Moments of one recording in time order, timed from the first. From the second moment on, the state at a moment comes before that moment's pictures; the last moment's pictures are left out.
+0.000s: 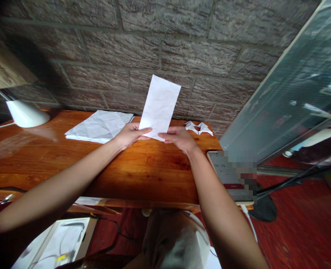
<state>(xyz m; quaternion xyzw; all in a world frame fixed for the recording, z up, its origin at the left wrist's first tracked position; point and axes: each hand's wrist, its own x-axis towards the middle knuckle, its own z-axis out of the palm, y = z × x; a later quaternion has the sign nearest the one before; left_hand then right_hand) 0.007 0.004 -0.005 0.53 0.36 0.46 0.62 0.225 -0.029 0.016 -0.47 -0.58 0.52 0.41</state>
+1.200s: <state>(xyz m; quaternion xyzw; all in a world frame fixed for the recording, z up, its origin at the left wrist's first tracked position) 0.009 0.001 -0.001 0.50 0.37 0.50 0.61 0.226 -0.030 0.020 -0.48 -0.58 0.53 0.39</state>
